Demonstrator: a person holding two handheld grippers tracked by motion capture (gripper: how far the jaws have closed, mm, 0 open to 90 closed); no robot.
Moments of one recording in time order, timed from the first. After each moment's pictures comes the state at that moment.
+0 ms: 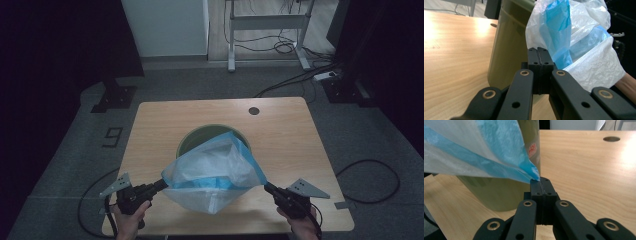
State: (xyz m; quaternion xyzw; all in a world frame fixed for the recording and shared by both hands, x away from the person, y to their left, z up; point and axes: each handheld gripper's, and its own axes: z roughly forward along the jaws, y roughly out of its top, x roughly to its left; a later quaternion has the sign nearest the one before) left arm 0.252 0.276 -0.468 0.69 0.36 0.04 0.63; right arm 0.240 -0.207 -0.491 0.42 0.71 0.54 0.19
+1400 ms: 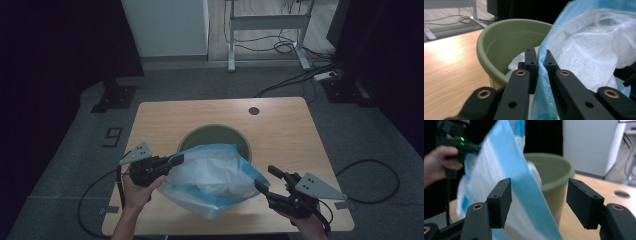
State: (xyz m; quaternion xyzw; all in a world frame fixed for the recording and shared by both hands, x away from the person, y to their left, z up) left arm 0.291 0.218 -0.375 0.76 0.31 0.11 0.55; right arm 0.217 -0.190 -0.400 0.32 0.68 0.62 0.22
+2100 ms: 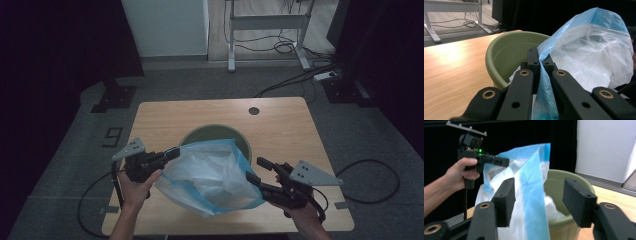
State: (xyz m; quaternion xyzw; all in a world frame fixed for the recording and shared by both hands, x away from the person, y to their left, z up) left arm 0.293 0.227 -0.366 0.73 0.34 0.10 0.58; right arm 0.225 -0.173 -0.367 0.29 0.69 0.64 0.19
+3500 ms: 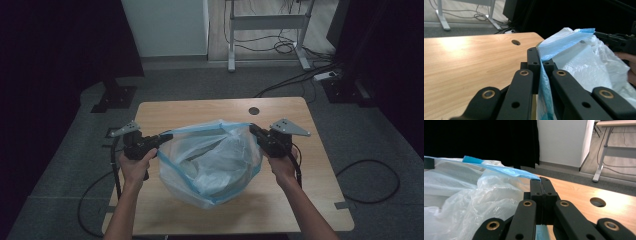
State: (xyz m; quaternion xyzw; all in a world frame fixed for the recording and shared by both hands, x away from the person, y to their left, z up) left arm 0.360 0.253 -0.383 0.70 0.41 0.08 0.58; right arm 0.355 -0.159 -0.385 0.41 0.67 0.56 0.26
